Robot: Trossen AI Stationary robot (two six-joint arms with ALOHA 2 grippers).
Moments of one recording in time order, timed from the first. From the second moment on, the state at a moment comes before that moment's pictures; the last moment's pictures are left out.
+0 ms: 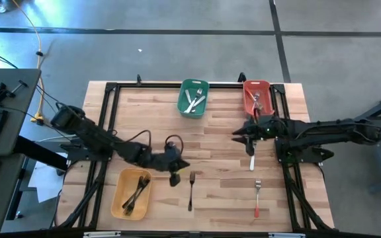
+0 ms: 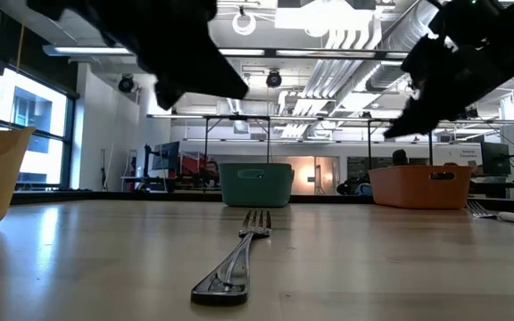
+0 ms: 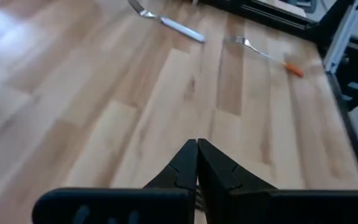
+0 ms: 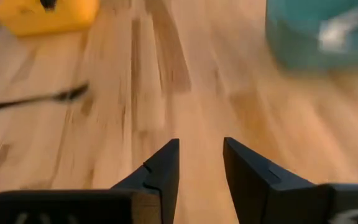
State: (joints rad) left arm -0.37 1.58 0.83 0.17 -0.37 -0.51; right arm -0.14 0.80 0.31 -0.05 -0.08 0.09
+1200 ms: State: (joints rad) left arm -0.20 1.75 0.83 0.47 -0.30 -0.26; right arm 0.92 1.24 0.69 -0.77 0.10 1.68
